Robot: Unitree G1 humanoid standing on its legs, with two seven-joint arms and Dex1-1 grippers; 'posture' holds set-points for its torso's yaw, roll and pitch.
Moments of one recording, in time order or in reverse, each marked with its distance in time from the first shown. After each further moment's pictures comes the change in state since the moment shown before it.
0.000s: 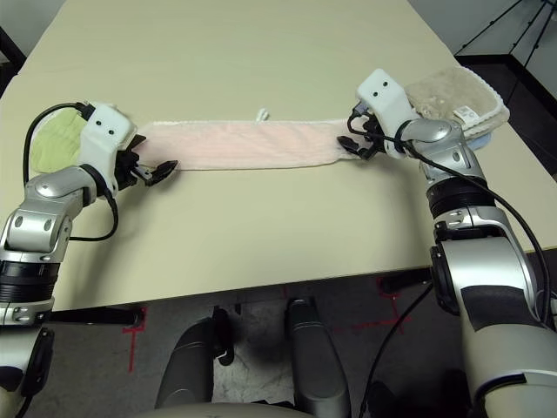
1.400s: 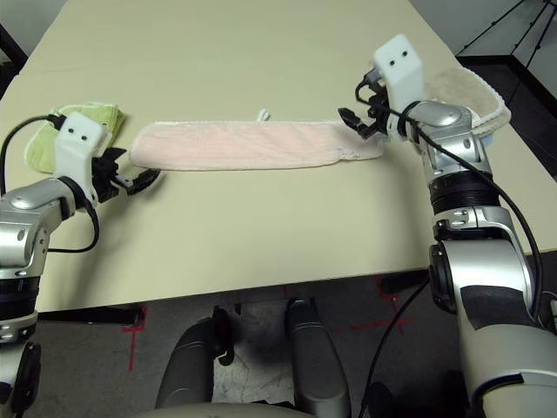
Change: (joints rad) left arm 0.071 0.028 0.118 -0.164 -0.090 0.160 0.026; right arm 0.072 0.014 -0.183 -0.355 0.199 0.372 -0.118
